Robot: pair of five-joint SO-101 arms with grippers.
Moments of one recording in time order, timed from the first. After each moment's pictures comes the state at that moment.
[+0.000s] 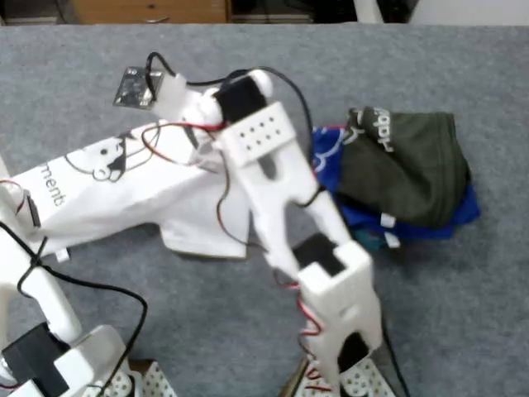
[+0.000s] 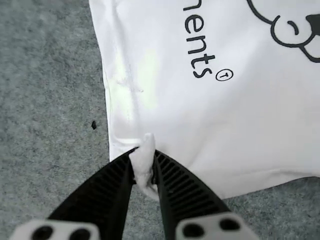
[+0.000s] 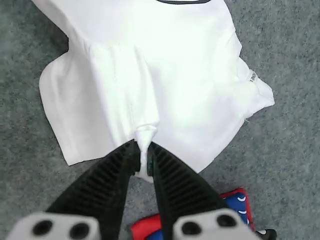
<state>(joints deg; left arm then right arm) -42.6 -16.1 30.2 63.7 -30.5 -36.3 26.8 -48.2 100.9 34.3</state>
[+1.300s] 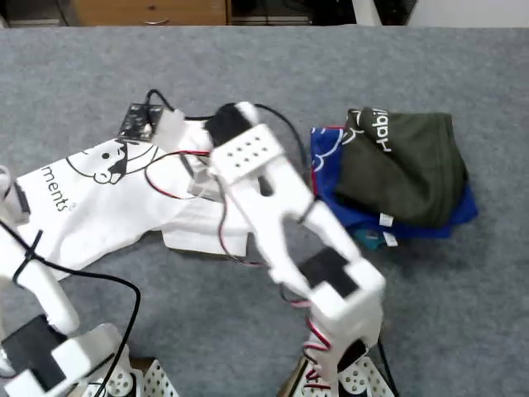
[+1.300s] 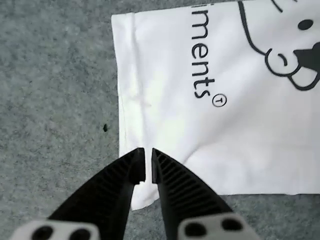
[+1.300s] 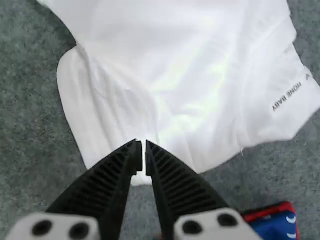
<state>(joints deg) -42.2 -12.6 18.8 71.1 -25.5 -39.3 21.8 -21.2 85.6 30.5</state>
